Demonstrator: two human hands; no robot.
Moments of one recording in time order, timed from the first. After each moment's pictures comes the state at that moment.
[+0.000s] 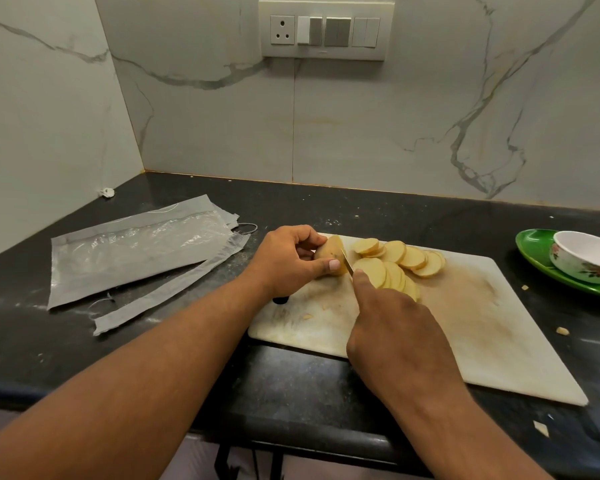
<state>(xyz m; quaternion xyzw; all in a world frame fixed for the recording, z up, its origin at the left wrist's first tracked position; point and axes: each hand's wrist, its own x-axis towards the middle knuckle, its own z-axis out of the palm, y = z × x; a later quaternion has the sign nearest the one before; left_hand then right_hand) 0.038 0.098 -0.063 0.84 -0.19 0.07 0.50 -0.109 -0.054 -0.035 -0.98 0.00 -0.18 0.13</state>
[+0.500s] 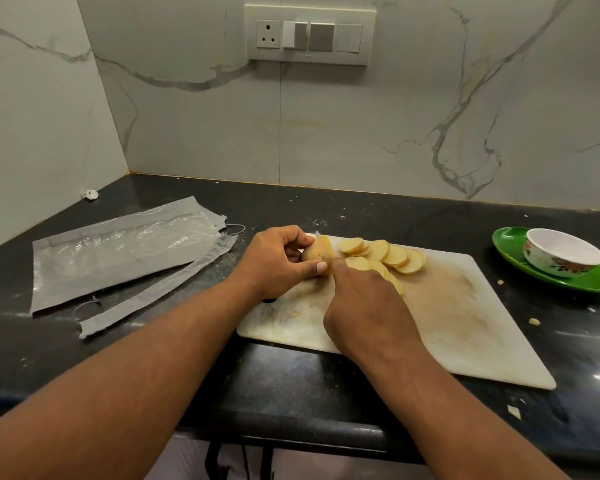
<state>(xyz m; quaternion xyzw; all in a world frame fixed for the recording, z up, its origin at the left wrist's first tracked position) 0.036 0.097 -0.064 0.85 -0.21 0.09 0.48 -0.083 -0.046 -0.024 -0.98 0.02 -0.13 0.14</state>
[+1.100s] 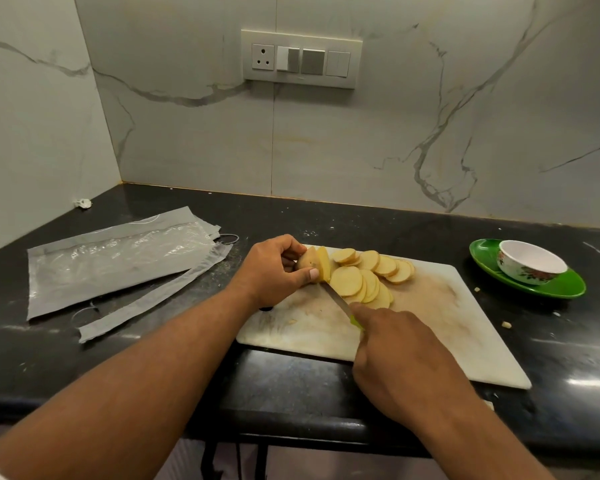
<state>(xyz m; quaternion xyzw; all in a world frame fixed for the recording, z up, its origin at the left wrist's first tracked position) 0.028 0.095 -0.062 0.85 -0.20 0.09 0.47 -0.154 -0.074 -0.006 -0.99 0.01 -0.06 0.16</state>
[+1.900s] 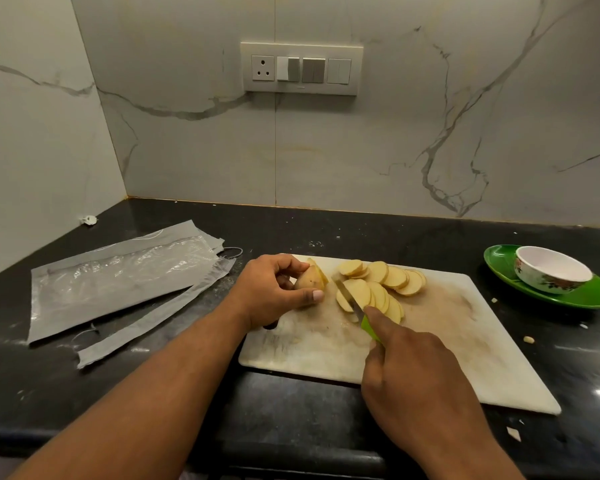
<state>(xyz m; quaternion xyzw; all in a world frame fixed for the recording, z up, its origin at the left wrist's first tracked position) 0.028 0.109 -0.061 0.85 -0.20 0.04 0.49 -0.144 -0.076 -0.022 -0.97 0.05 -0.15 0.20</state>
